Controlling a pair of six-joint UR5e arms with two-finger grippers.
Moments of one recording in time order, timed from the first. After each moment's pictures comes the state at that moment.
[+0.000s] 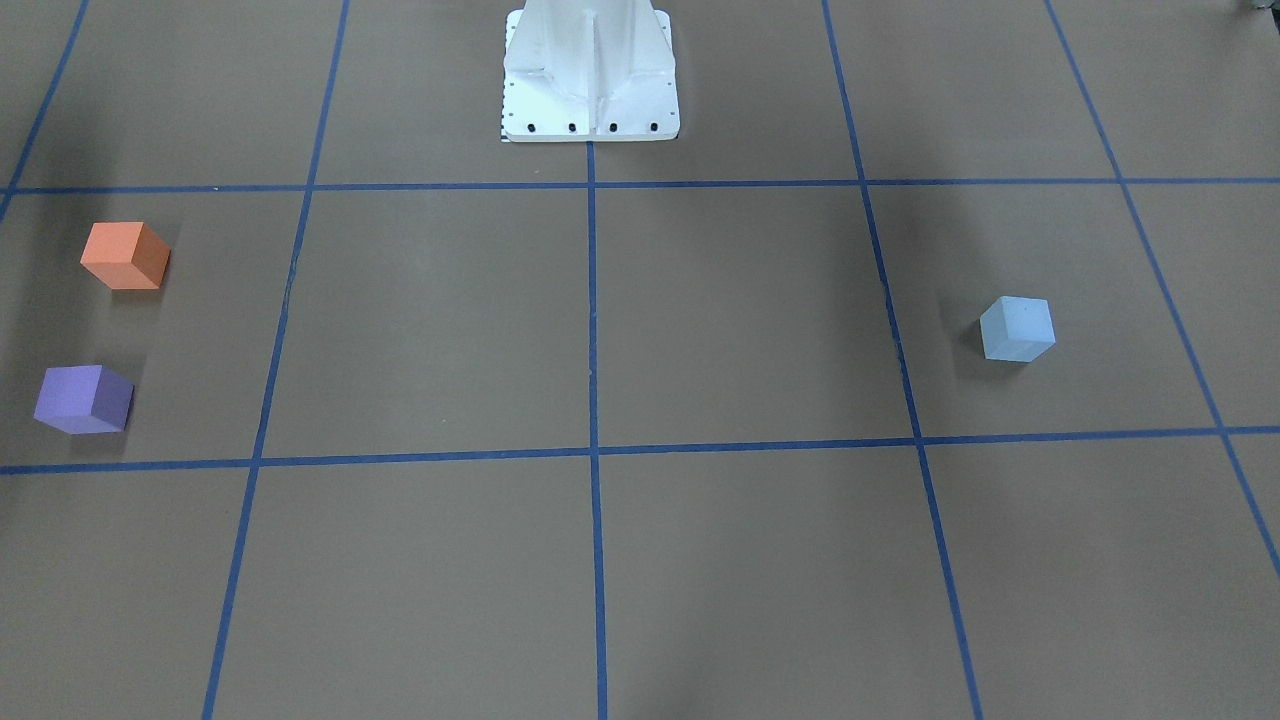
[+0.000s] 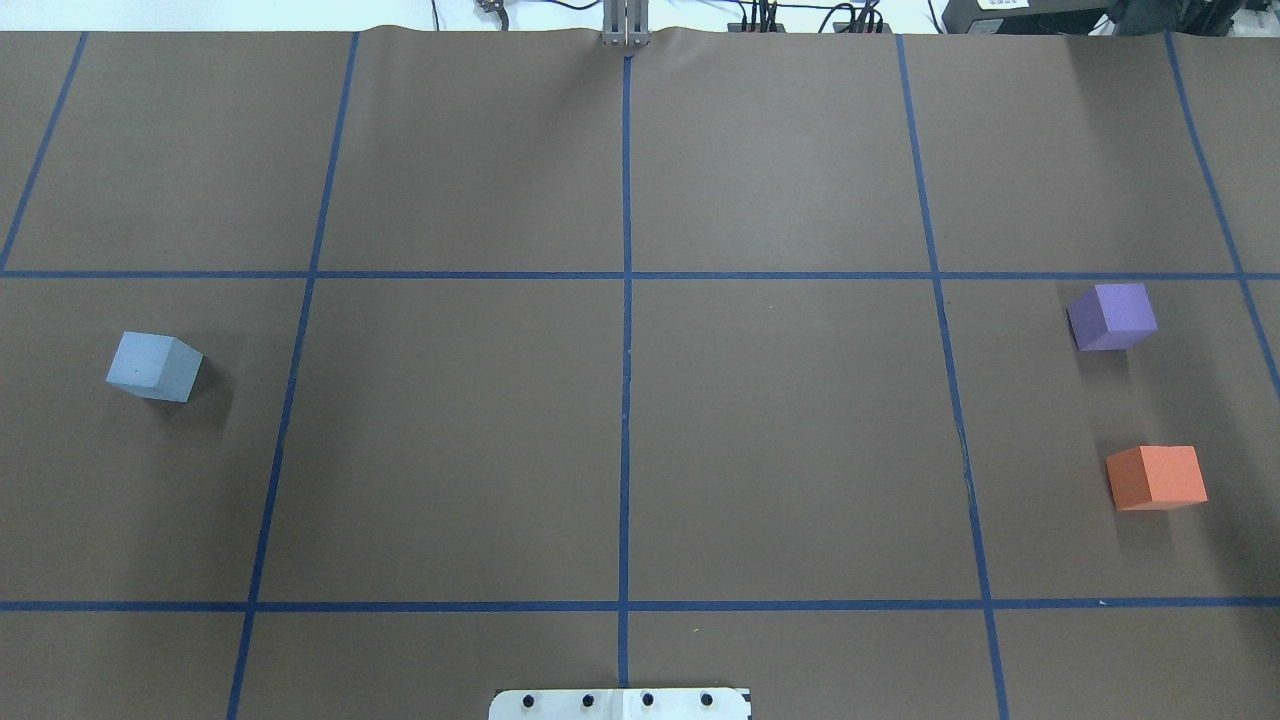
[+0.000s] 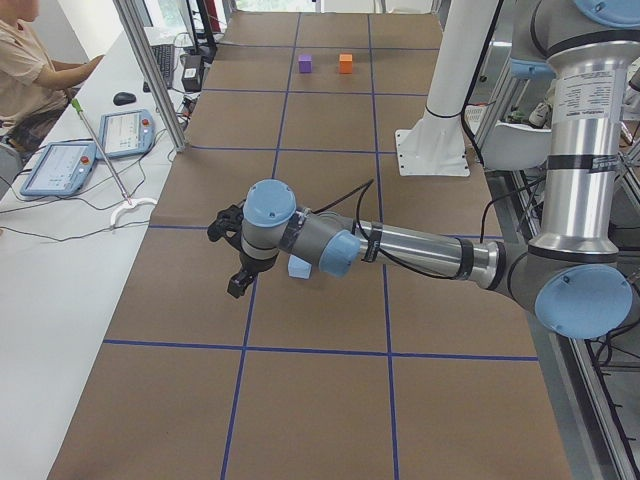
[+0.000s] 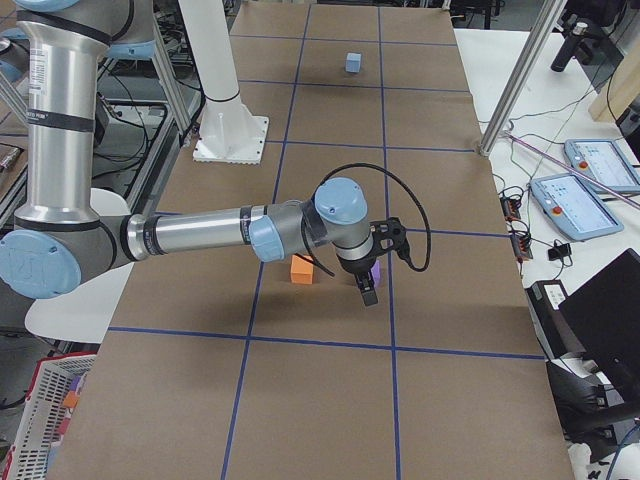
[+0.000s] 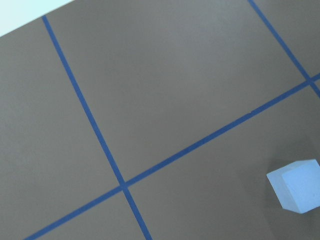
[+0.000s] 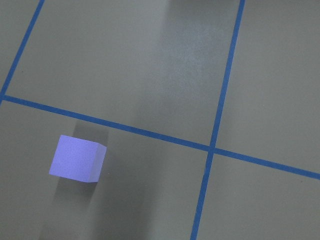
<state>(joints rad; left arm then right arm) -1.54 -1.57 -1.74 -1.89 -2.40 0.13 1.55 -1.70 1.85 -1.31 2.34 0.03</state>
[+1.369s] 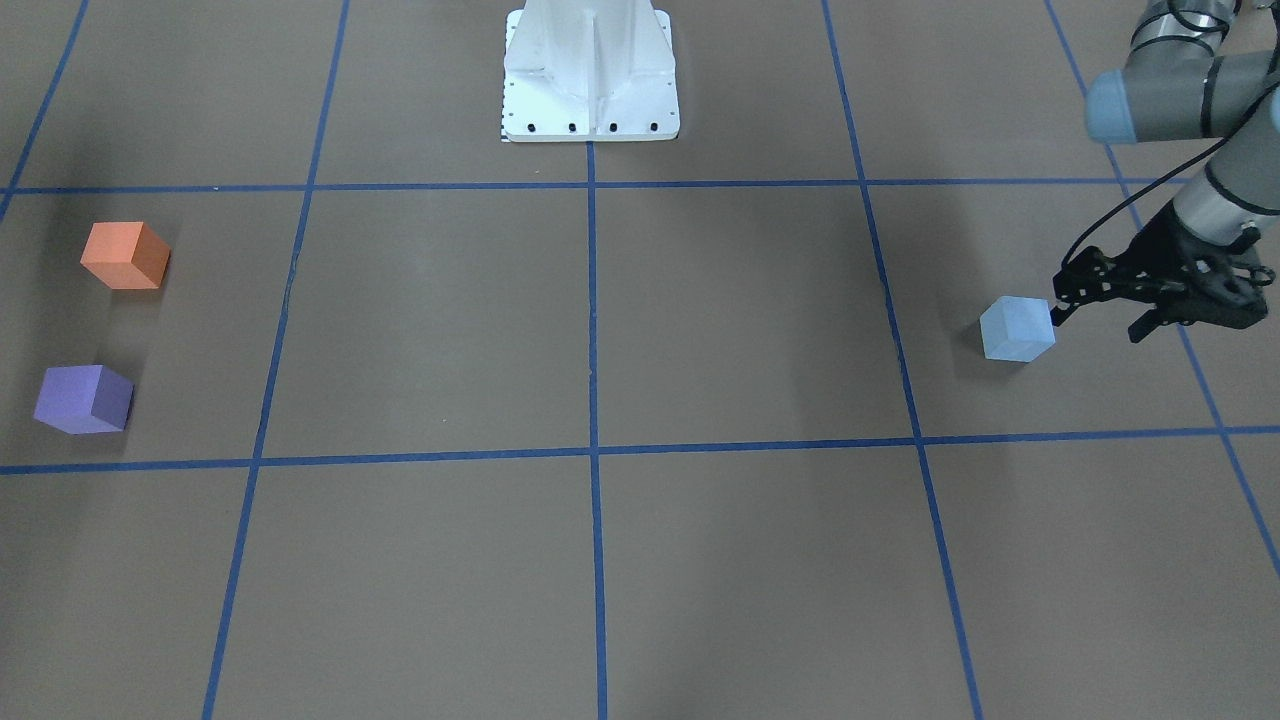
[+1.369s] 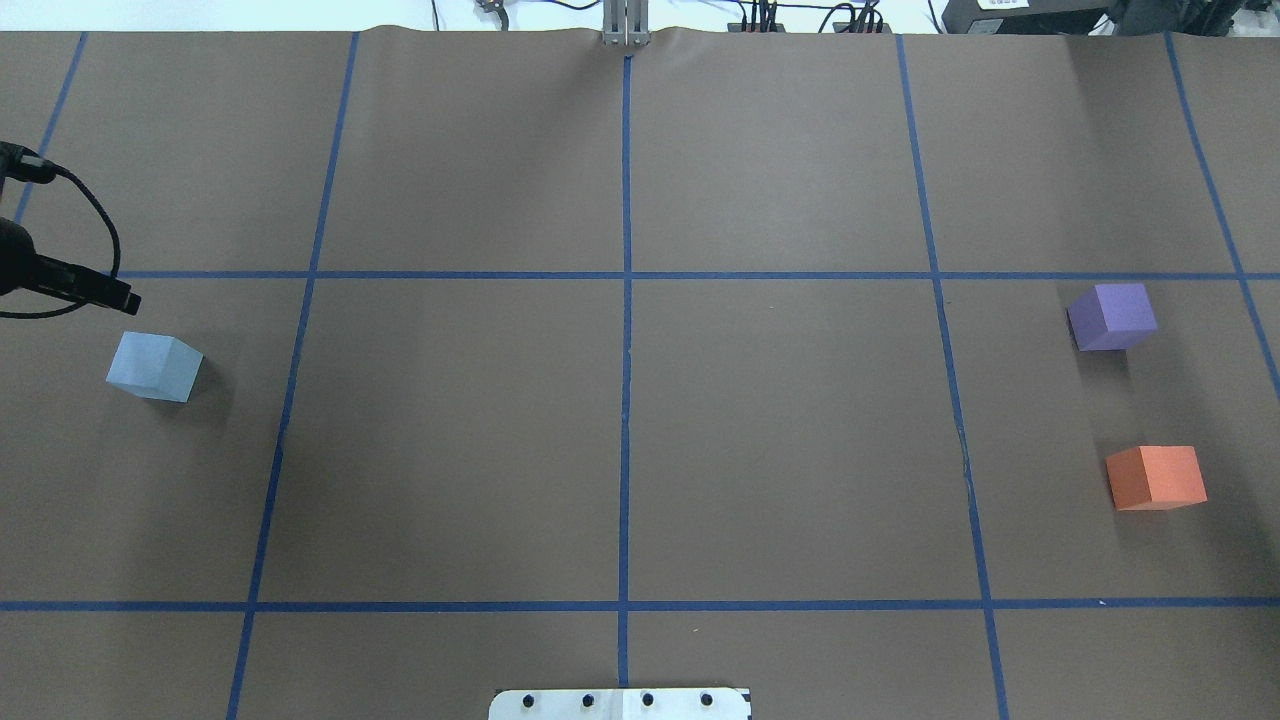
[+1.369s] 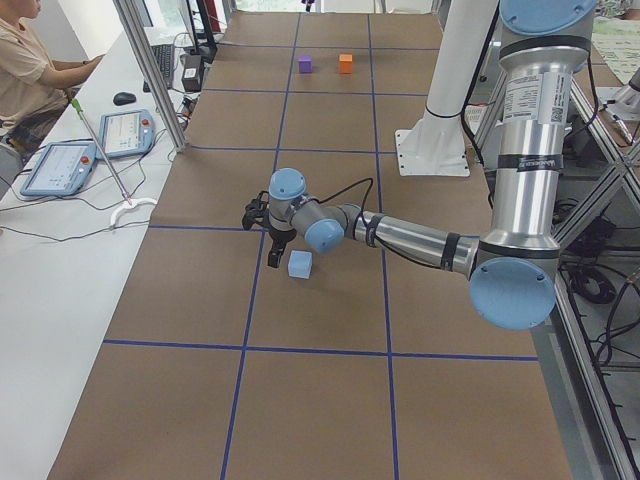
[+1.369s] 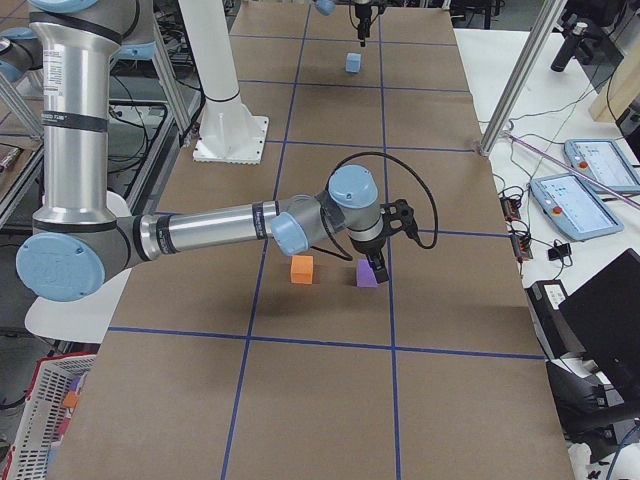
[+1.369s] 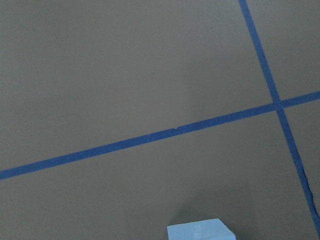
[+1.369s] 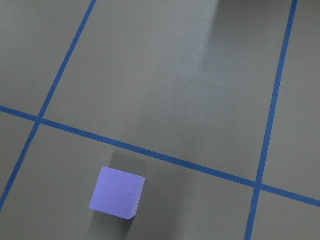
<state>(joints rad) -1.02 -1.59 -1.73 -2.07 -2.13 -0.60 1.45 -1.65 1.83 -1.23 2.35 0.18</state>
